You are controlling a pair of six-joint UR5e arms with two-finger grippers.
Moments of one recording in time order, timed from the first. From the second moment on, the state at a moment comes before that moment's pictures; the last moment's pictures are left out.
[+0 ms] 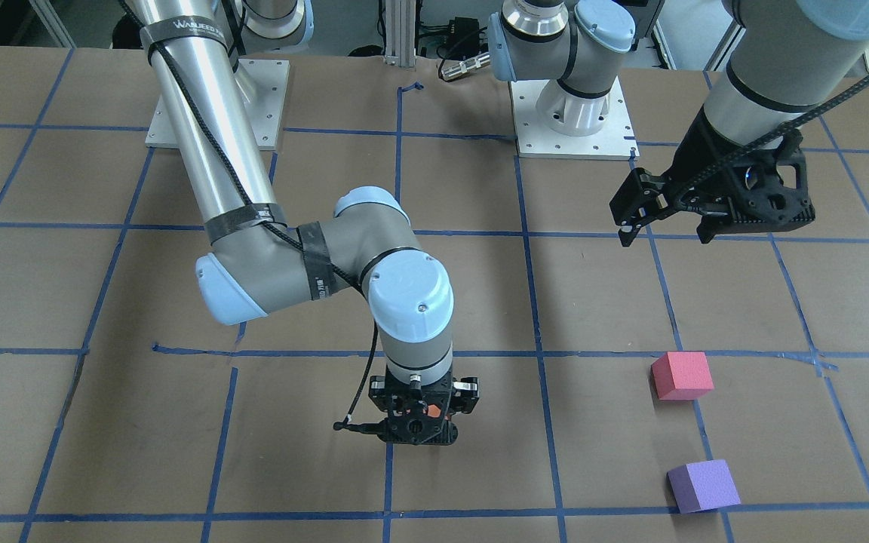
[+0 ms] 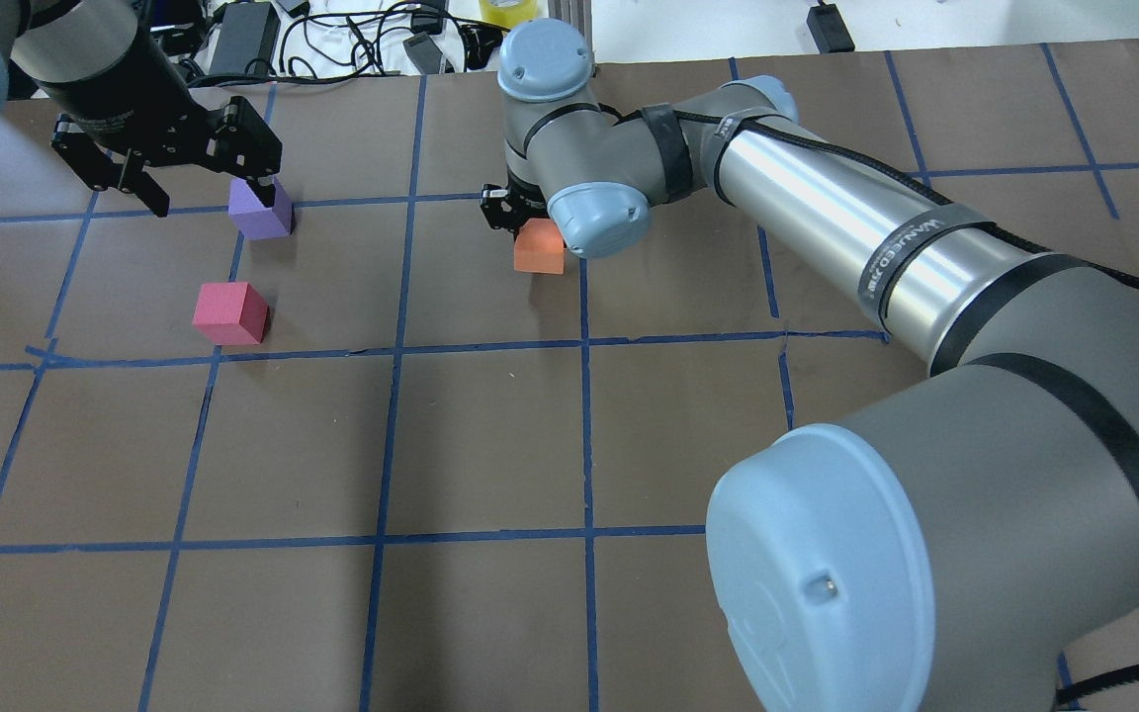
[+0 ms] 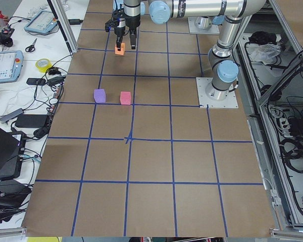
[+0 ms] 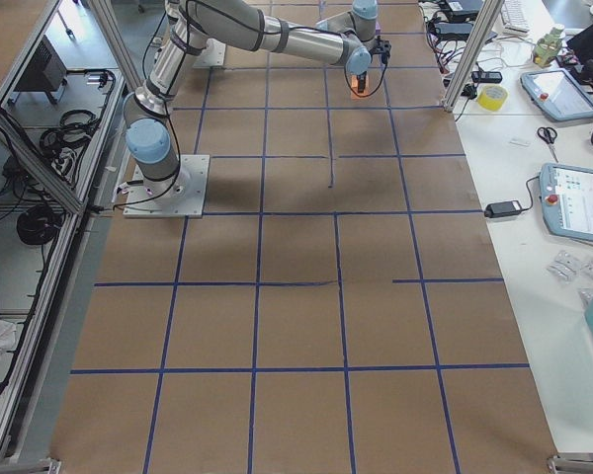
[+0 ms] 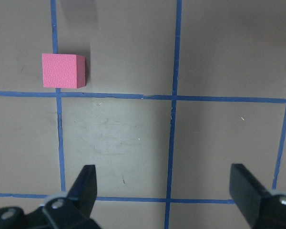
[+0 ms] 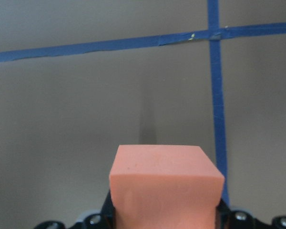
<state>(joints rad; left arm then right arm) -1.45 -1.64 -1.51 -1.52 1.58 0.04 1.96 -0.83 1.26 -2.16 -1.53 0.47</state>
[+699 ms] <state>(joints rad) -1.40 -1.64 -1.52 -1.53 1.59 0.07 2.00 -0.79 1.23 -2.16 -1.54 0.51</state>
